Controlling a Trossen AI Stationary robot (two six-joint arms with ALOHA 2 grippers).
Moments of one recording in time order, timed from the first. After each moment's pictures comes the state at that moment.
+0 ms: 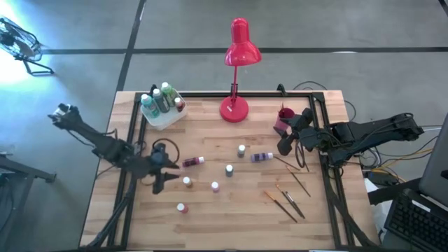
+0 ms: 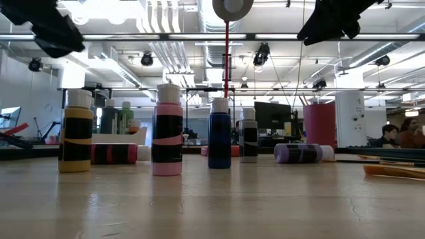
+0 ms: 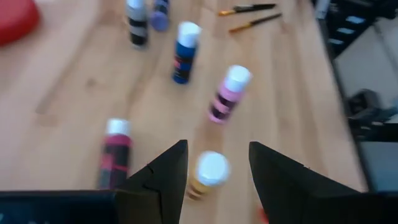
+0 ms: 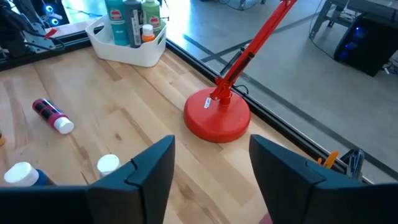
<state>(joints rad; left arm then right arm) -0.56 0.79 0.65 -0.52 -0.41 -0.63 0.18 0.92 0.85 -0.59 0.78 0.47</state>
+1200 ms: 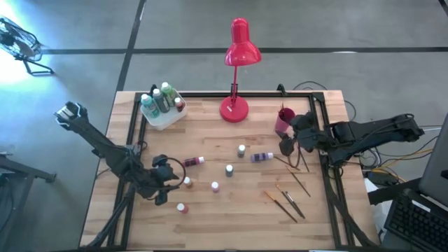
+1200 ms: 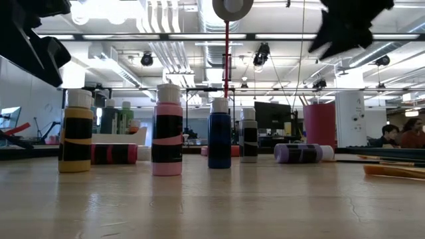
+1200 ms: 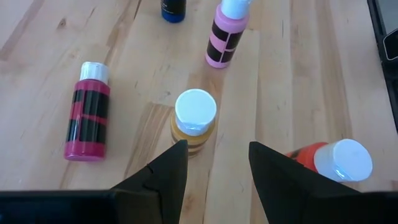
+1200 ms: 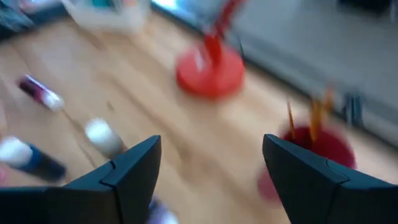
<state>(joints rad) -0.70 0.99 0.63 -0.53 -0.44 -0.76 0.15 0.92 0.86 -0.78 0.70 0.69</state>
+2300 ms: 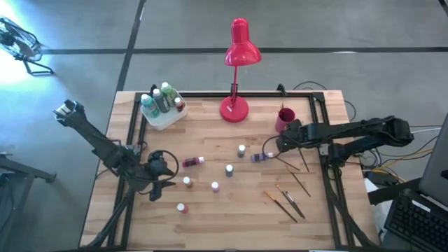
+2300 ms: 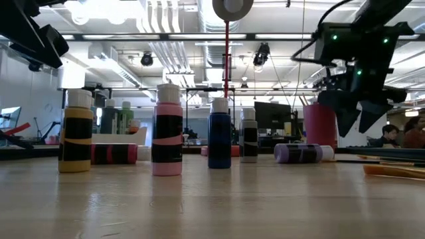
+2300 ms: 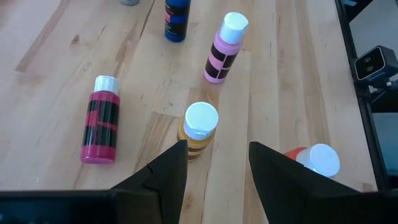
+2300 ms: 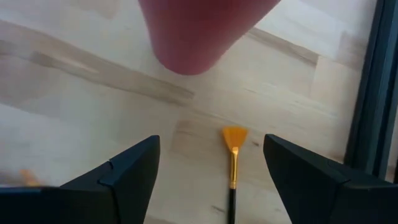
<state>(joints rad) -0.70 0.85 0.64 -0.60 -0.44 -0.76 -0.13 1.20 0.62 -0.88 0.47 1.07</state>
